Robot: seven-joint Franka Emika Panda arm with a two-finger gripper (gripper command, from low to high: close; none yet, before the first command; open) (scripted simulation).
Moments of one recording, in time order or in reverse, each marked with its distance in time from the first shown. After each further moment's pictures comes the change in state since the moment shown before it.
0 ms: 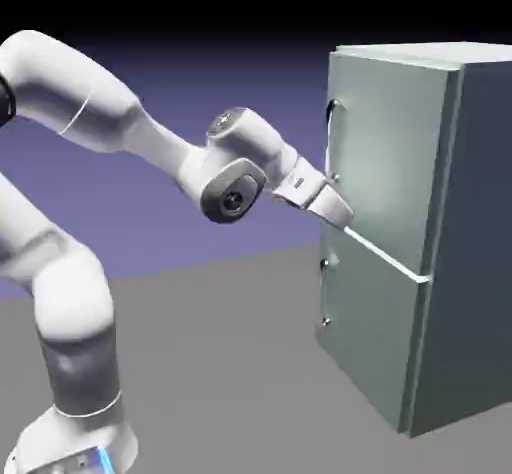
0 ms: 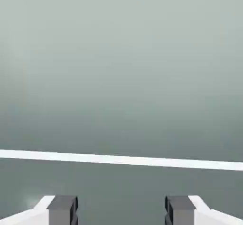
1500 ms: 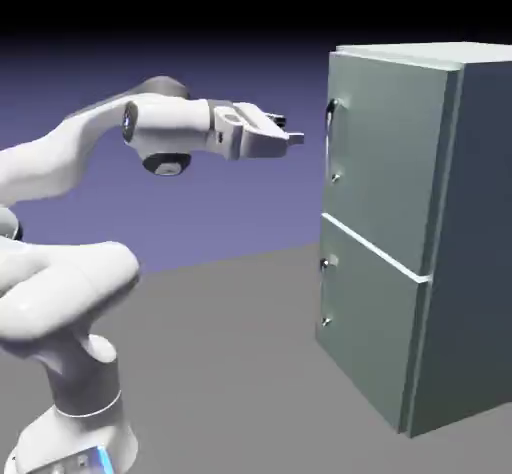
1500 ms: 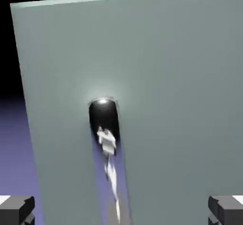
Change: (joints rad) arm -0.883 -0.991 0.968 0.091 1.957 -0.451 -0.773
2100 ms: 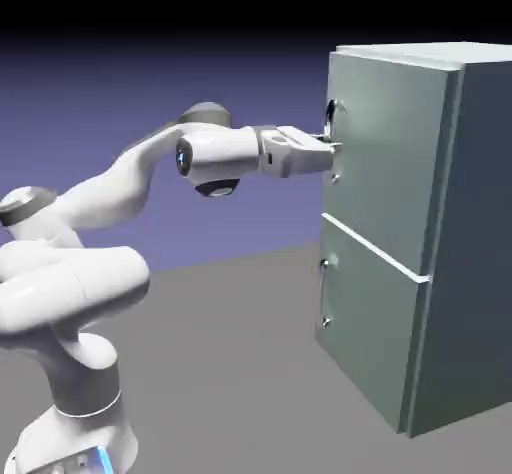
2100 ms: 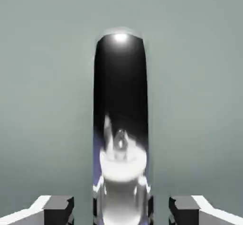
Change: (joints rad) arm -0.240 -0.142 0.119 0.029 0.409 -0.240 -0.208
